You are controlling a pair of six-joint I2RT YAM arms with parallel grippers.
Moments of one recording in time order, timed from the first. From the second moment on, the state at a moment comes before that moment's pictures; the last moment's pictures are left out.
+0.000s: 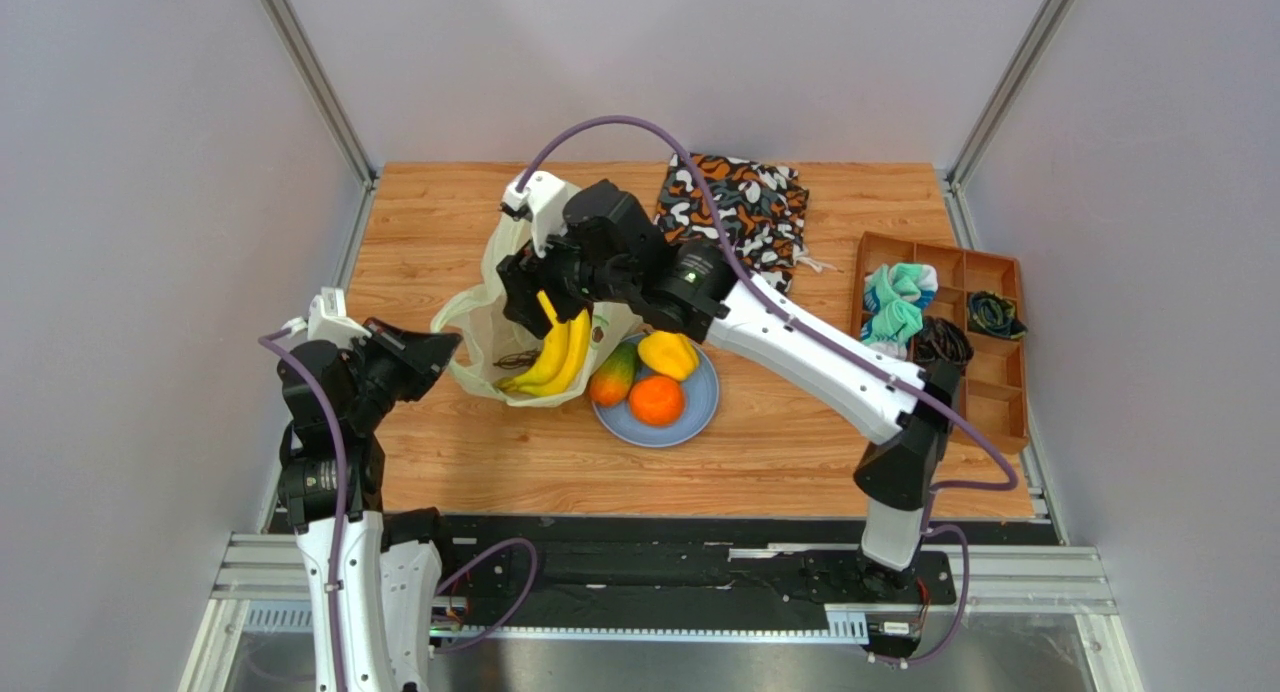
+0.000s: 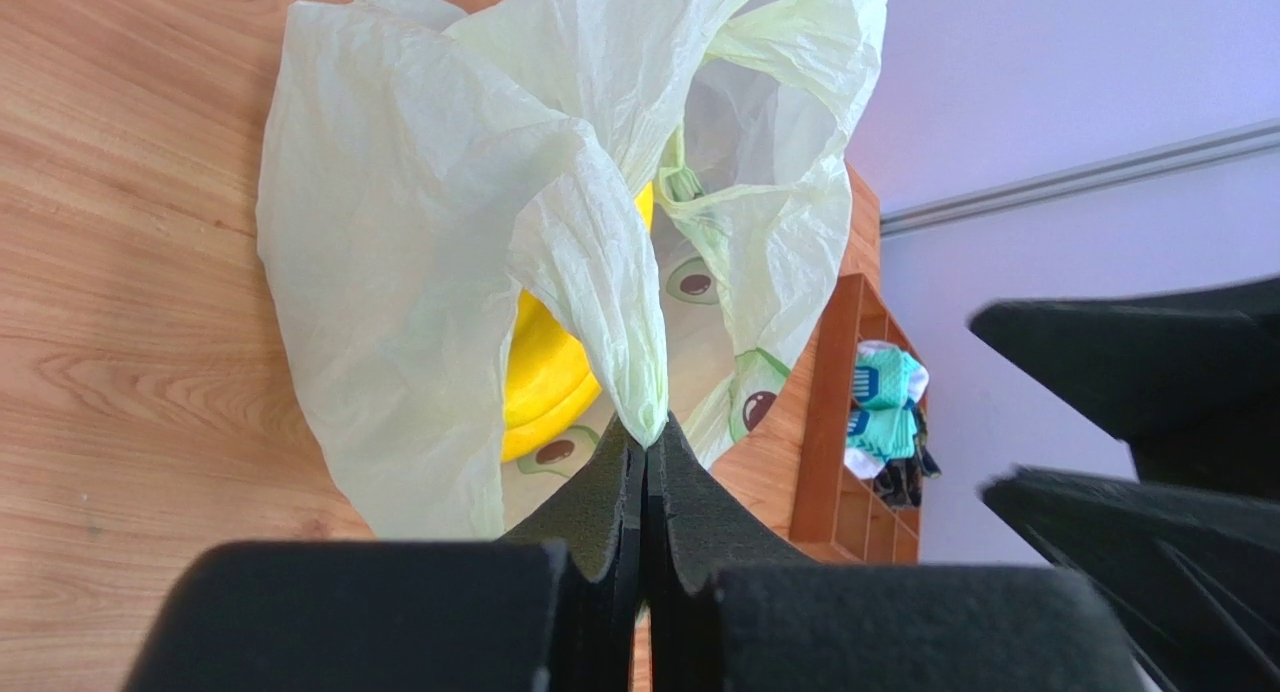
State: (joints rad) left arm 0.24 0.51 0.75 -0.57 0.47 -0.79; right arm 1.01 1.86 2.01 -0.60 -0.07 0.09
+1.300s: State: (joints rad) left arm 0.24 0.53 0.76 -0.58 0.45 -0.77; right arm 0.70 1.67 1.35 -0.66 -0.02 0.09
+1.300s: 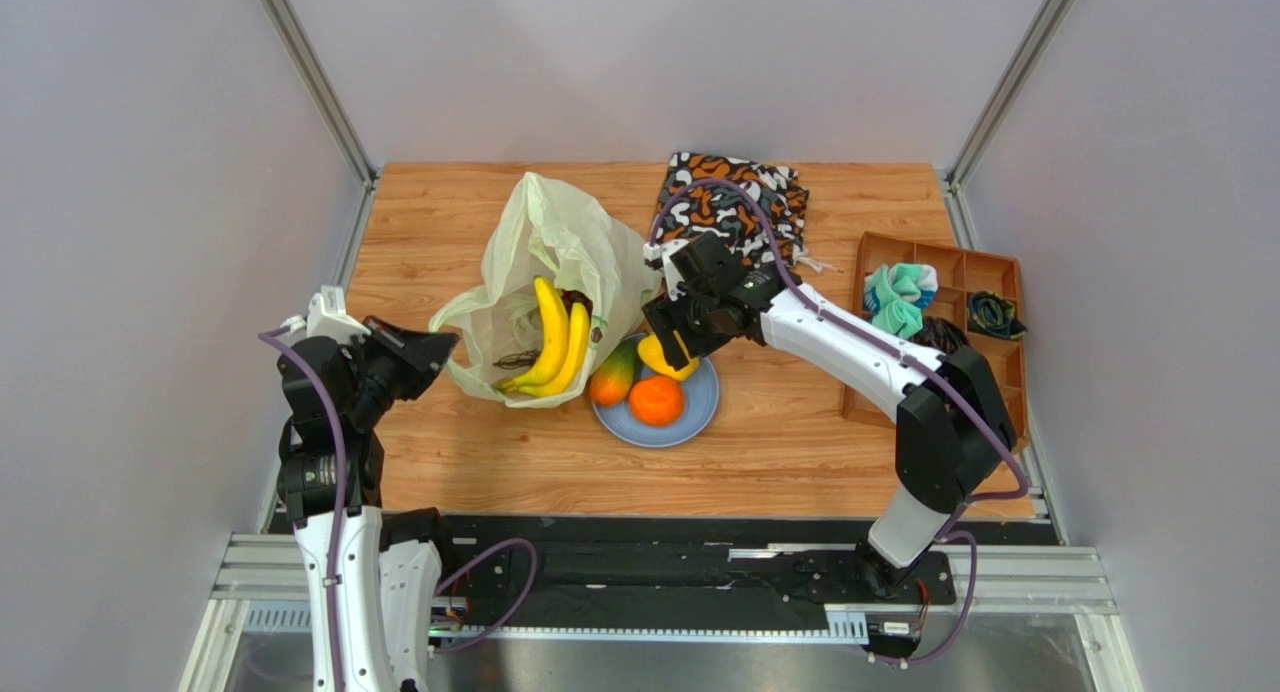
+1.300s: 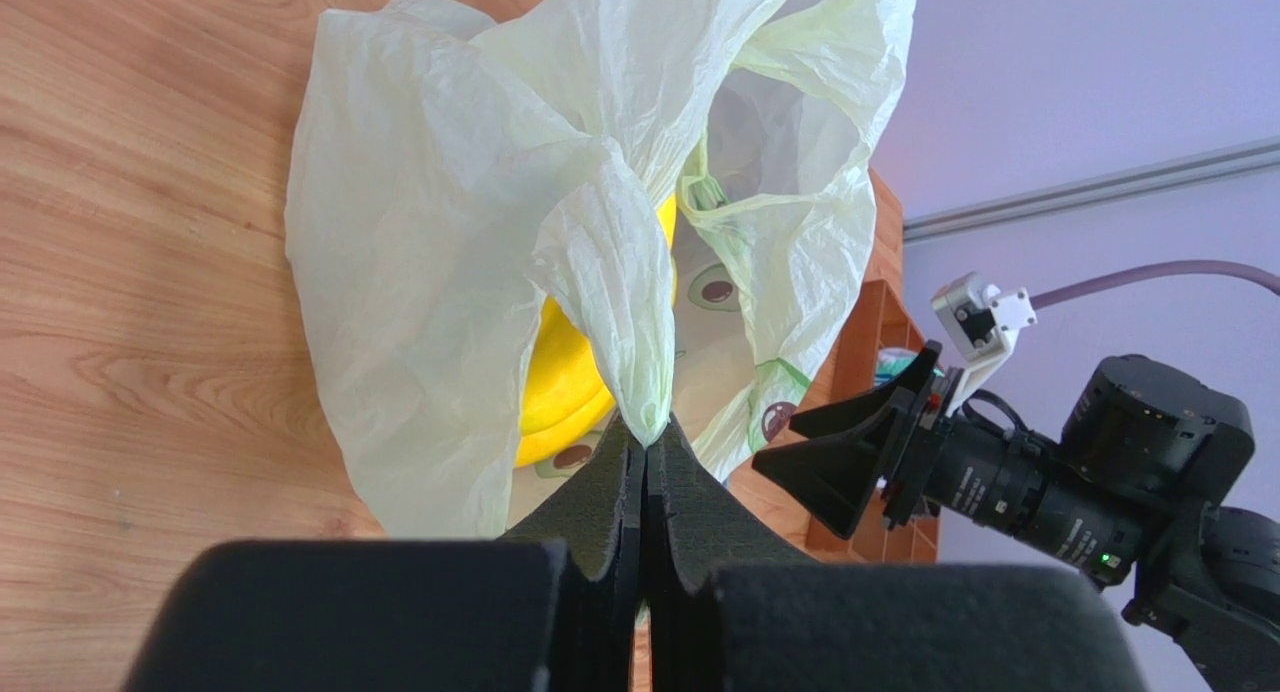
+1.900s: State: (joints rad) left arm 0.24 0.55 0.76 -0.58 0.44 -0.77; right arm 0.75 1.80 1.36 -0.61 0.08 0.07
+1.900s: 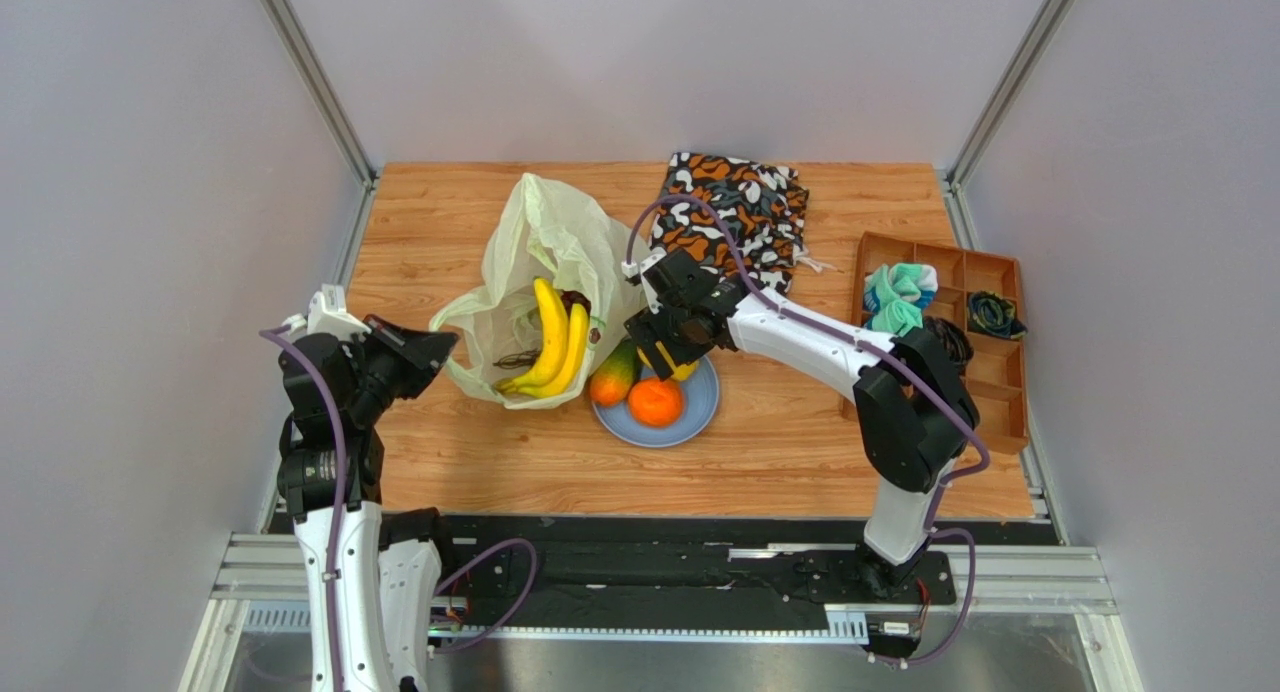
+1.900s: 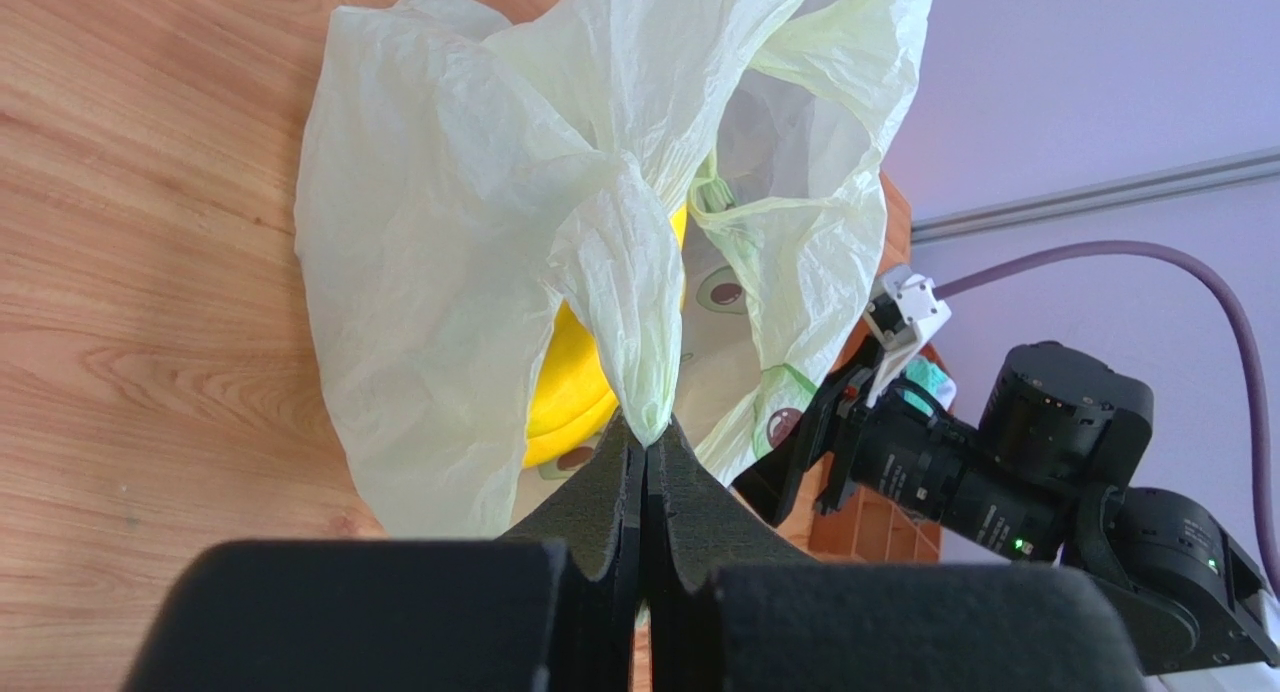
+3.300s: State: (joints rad) left arm 0.24 0.55 0.76 -0.58 0.44 -0.77; right arm 0.75 1.79 1.29 -0.45 0.17 0.06
